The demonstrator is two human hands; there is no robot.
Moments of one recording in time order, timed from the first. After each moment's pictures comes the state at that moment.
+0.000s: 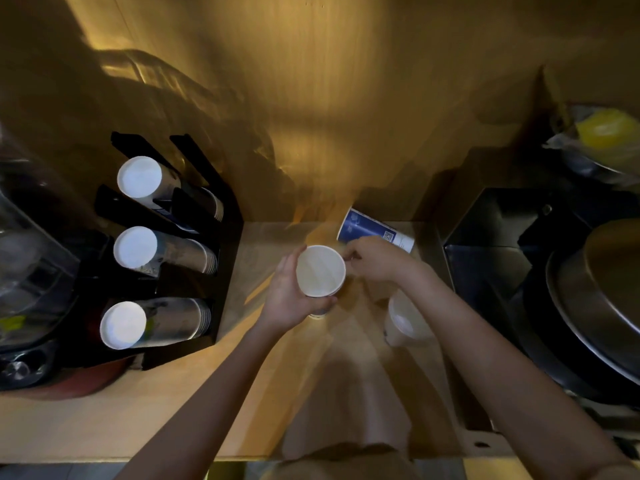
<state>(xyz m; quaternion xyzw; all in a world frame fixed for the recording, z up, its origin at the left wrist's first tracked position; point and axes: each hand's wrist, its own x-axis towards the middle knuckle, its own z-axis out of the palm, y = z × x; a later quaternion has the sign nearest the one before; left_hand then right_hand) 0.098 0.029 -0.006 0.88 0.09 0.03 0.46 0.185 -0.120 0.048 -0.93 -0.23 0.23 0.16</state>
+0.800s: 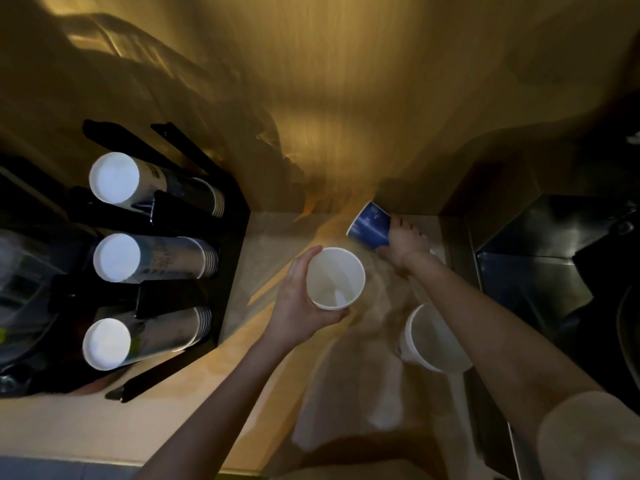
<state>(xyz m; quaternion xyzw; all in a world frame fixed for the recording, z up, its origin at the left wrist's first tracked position) 0.114 0.025 -0.017 0.89 0.08 0.02 0.45 0.292 -0.133 -0.068 -0.97 -0.07 0.19 0.12</state>
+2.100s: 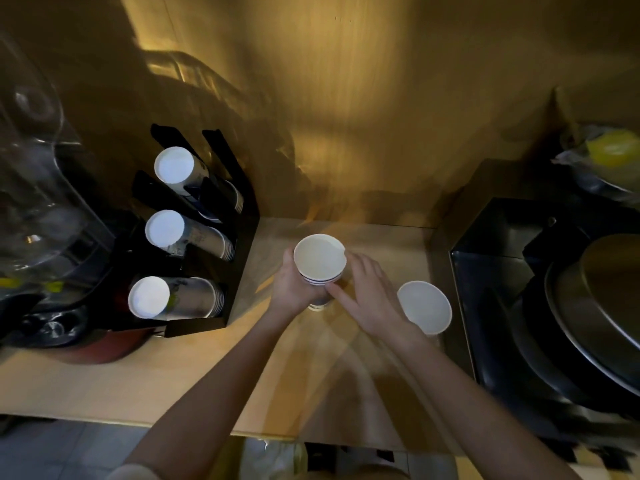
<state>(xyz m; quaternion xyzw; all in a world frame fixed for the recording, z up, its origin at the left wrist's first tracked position) 0.089 0.025 -0.004 0.83 0.21 0.05 0.51 0.113 -0.120 0.012 -0.93 -0.23 0.06 0.28</state>
